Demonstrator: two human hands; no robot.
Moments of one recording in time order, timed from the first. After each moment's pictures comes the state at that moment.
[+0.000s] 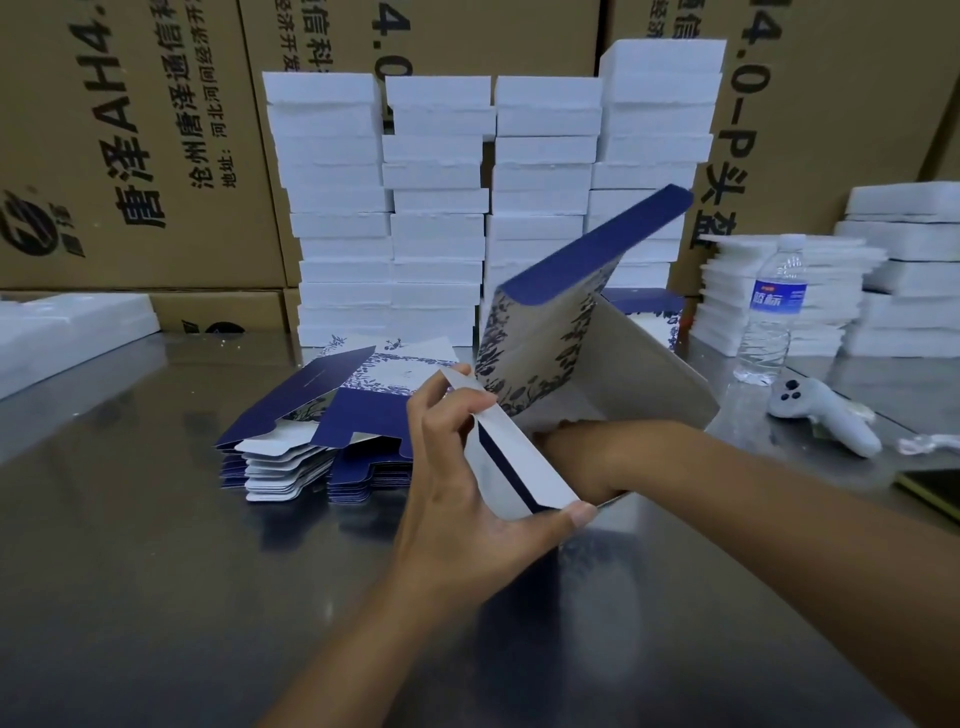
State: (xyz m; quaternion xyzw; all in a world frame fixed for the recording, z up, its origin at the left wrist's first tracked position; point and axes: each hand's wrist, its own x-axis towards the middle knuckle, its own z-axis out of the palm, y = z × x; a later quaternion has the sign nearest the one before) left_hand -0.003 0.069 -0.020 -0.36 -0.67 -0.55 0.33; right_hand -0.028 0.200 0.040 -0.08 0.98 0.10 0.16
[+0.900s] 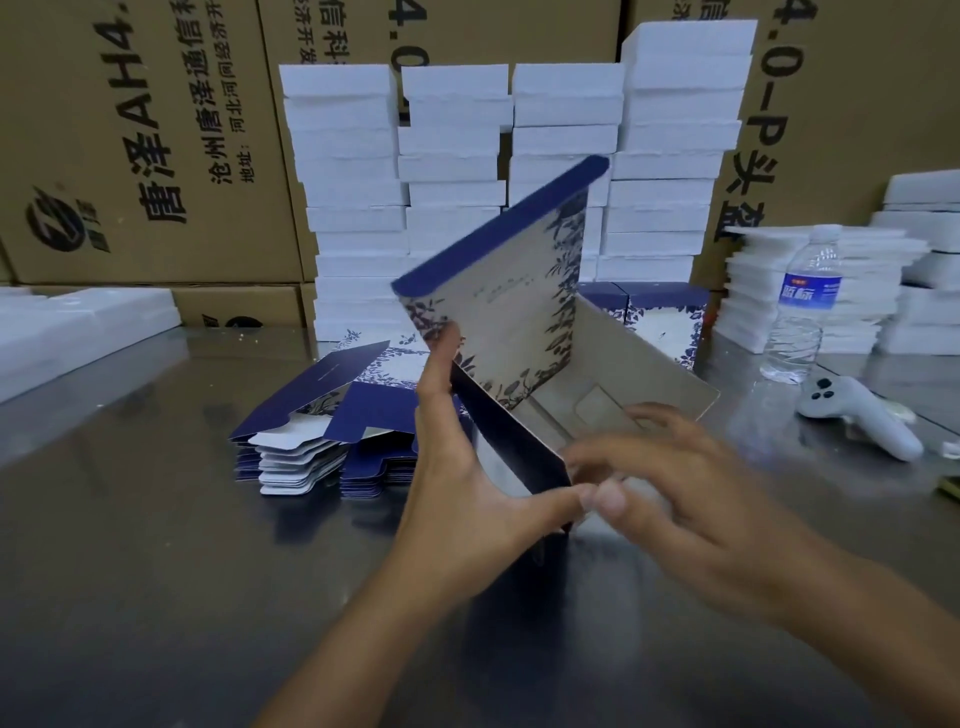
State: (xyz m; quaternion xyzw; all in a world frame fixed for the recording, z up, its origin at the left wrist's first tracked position) left_hand -0.007 0.060 -0.018 -0.29 -0.71 -0.60 0.22; right_hand 0.048 0.225 0.019 -0.30 0.89 -0.22 -0.27
